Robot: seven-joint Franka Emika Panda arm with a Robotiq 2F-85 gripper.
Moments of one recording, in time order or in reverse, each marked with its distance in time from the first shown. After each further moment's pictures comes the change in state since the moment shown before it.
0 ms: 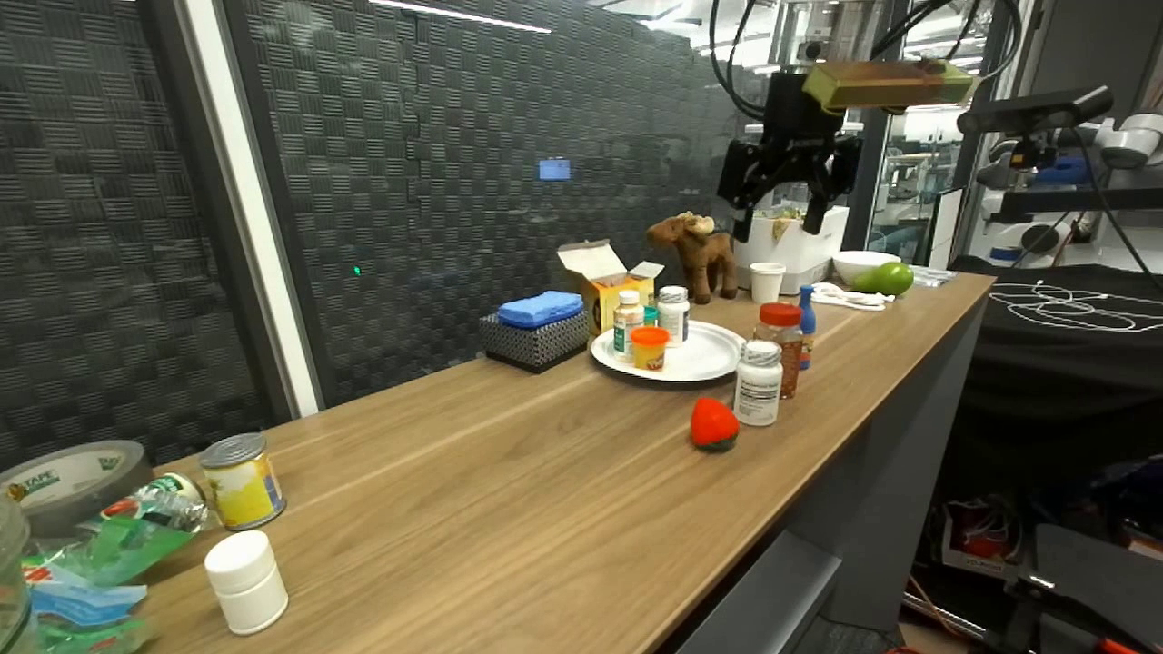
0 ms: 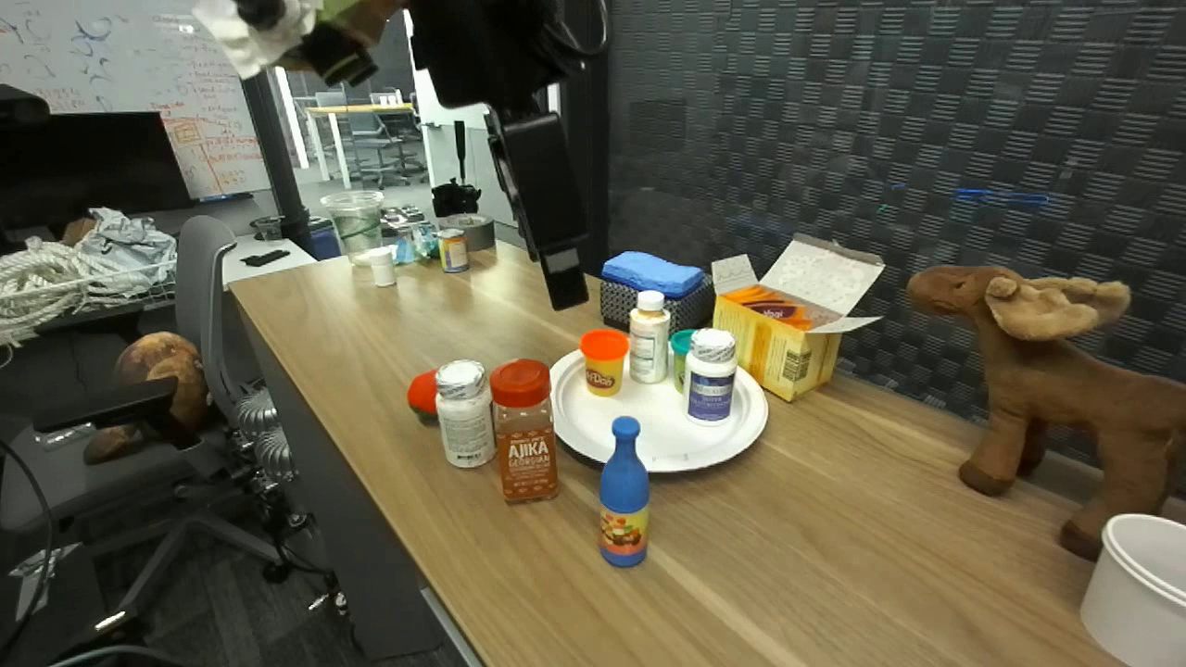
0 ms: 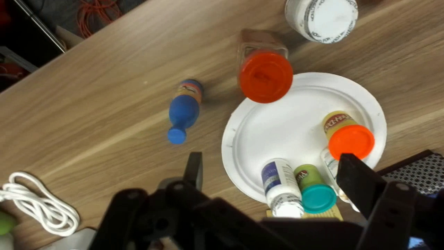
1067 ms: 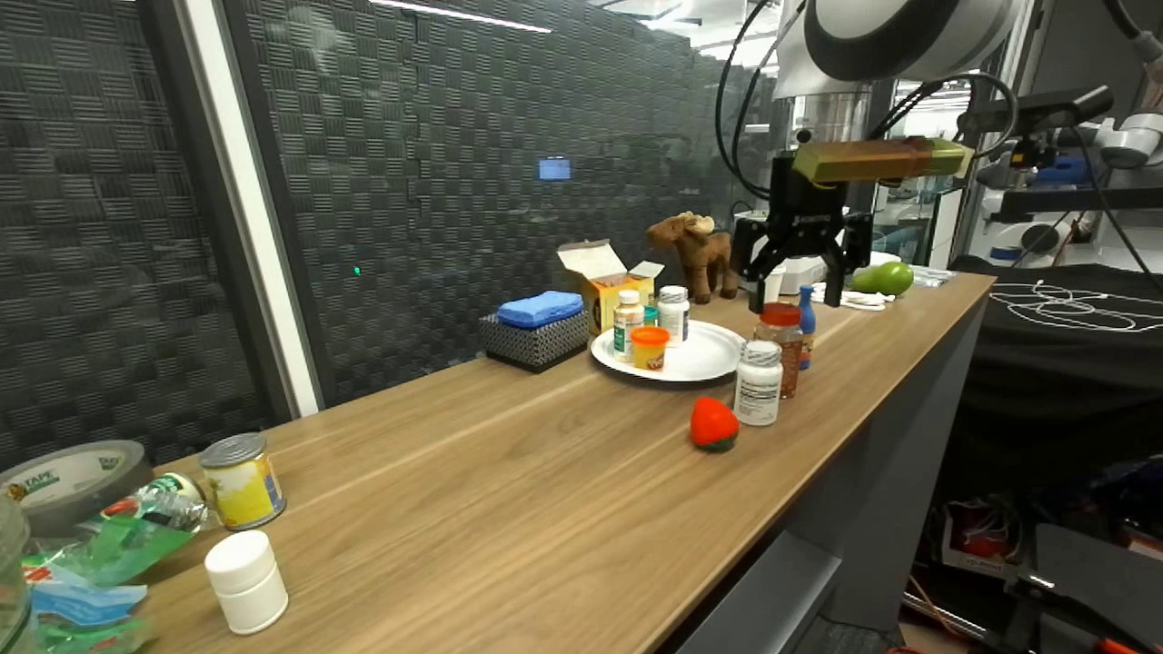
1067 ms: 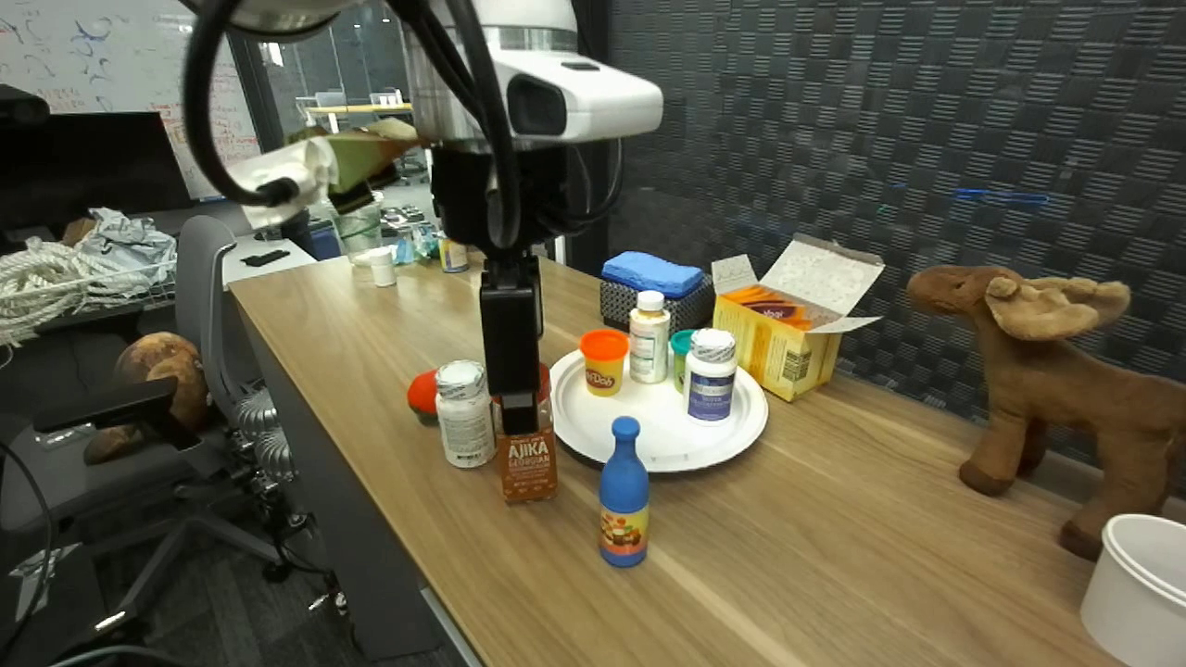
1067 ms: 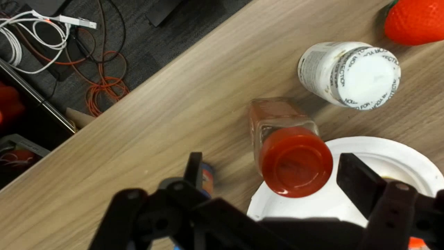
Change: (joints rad) arm -0.028 0.116 -0.003 -0.030 0.120 -0.037 0.027
